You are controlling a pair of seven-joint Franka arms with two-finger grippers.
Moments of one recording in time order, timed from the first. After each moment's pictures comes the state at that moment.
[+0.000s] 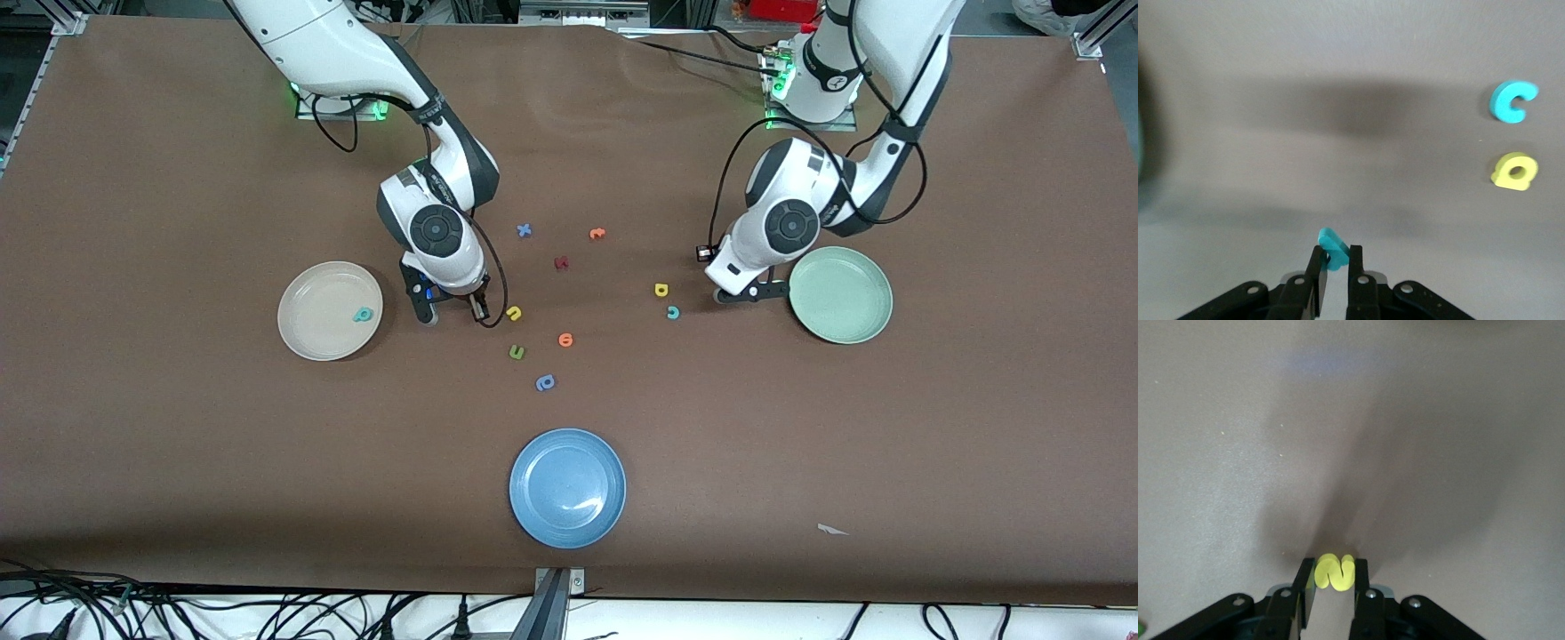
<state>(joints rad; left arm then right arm) -0.18 0.34 -0.25 -2.16 -0.11 2.17 -0.48 0.54 0.59 0.07 -1.90 -0.02 2.42 1.79</state>
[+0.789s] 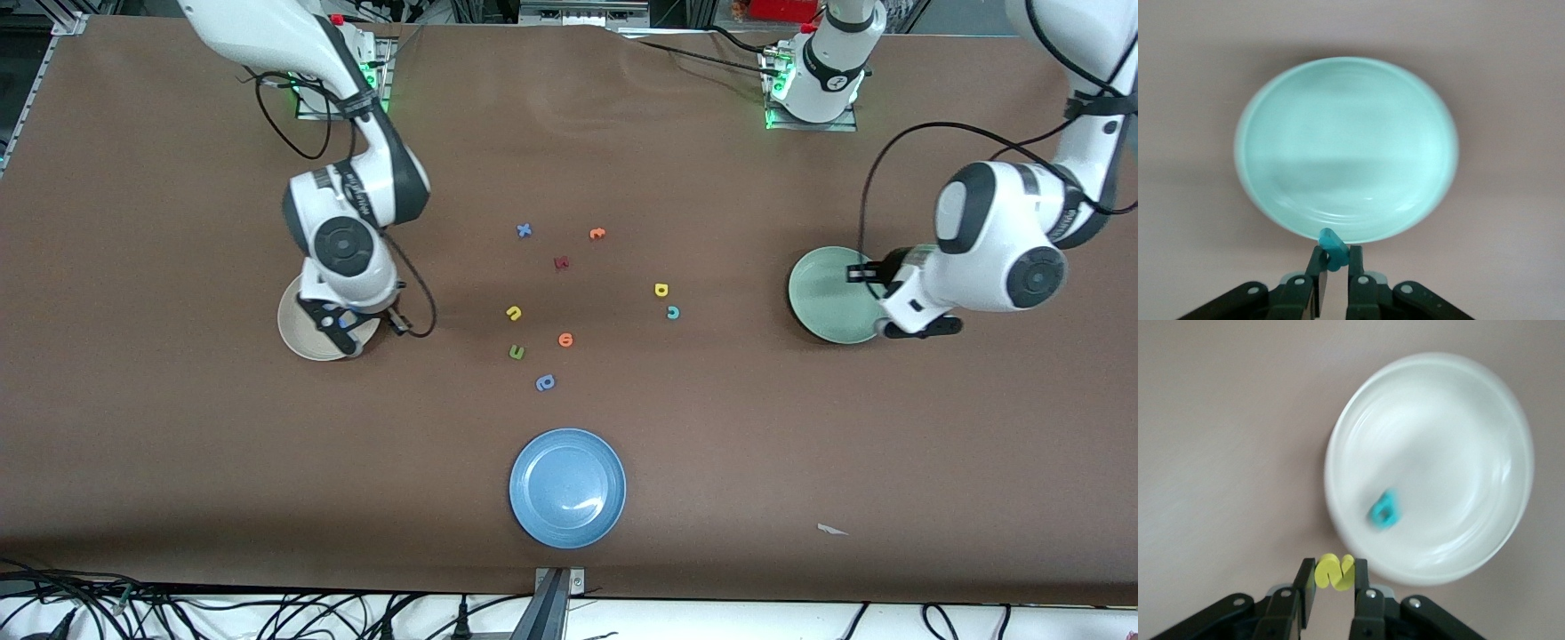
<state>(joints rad) 0.27 0.32 -0.23 -2.01 0.03 1.87 -0.07 0.53 0.45 -0.20 -1.91 -0.10 2.18 1.14</state>
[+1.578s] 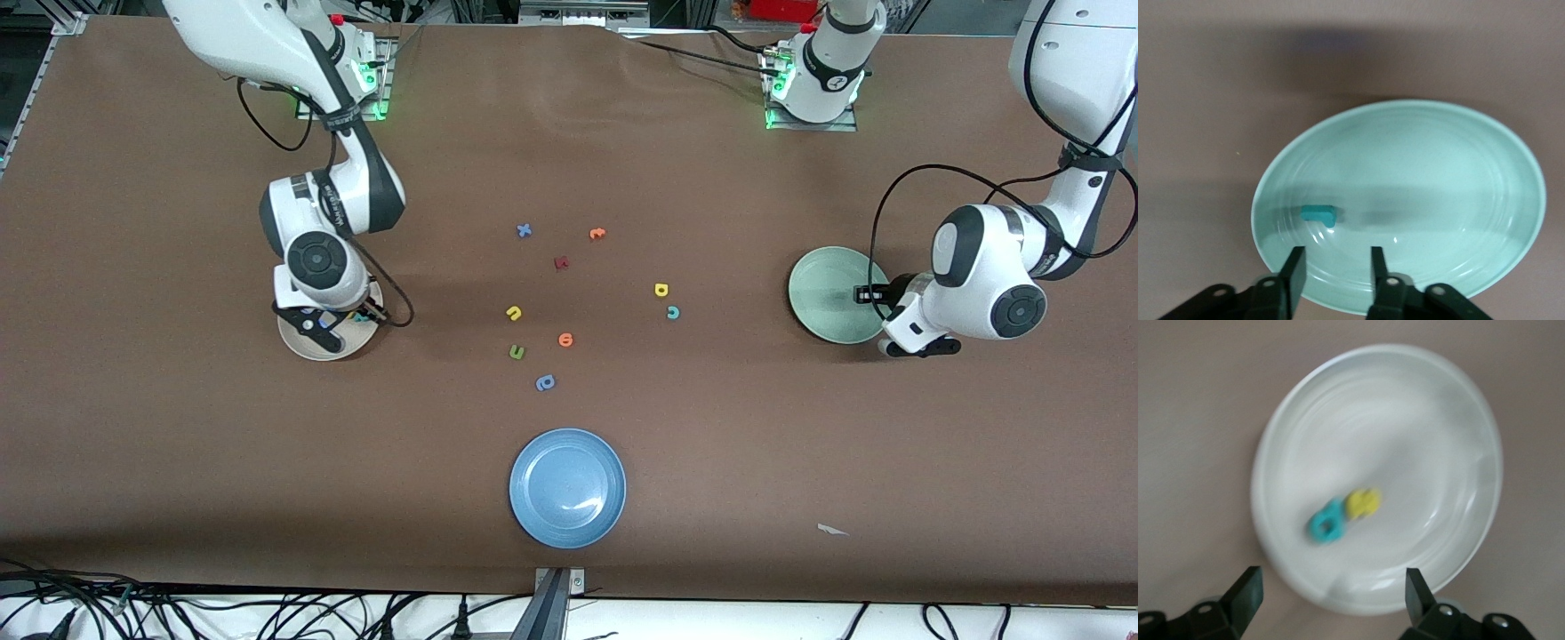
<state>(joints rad) 0.30 0.46 -0.24 -1.98 0.09 2.00 -0.07 0.54 0.45 -0.18 -1.97 -0.09 2.18 1.05</state>
